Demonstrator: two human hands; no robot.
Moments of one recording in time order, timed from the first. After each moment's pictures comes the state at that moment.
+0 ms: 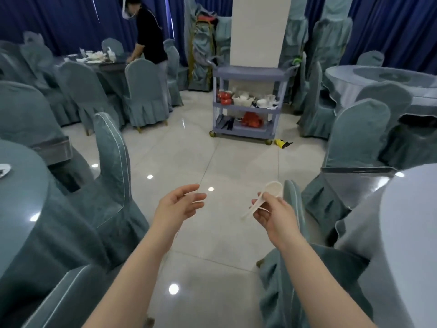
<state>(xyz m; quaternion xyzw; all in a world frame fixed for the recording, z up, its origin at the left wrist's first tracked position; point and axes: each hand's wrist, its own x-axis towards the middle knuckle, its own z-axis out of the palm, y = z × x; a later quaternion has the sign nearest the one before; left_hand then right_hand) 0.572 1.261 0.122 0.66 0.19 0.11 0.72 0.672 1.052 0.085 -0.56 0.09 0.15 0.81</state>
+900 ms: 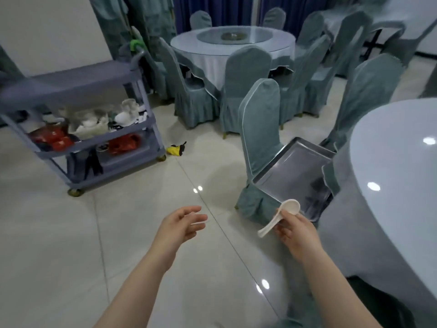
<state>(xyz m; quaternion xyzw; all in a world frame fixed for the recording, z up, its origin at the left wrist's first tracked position) 1.312 1.203 0.045 0.72 -0.01 -0.27 0.64 1.205 0.948 -0.004 -0.45 0.41 -0.13 0.78</state>
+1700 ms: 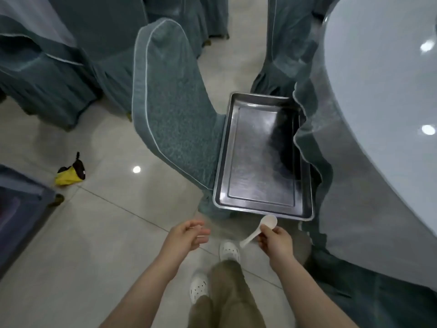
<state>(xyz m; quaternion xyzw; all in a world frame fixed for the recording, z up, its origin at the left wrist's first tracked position) 1.663 0.885 -0.116 0.74 -0.08 -0.55 0.38 1.467 0.780 -0.211 -0.25 0.71 -0.19 0.63</state>
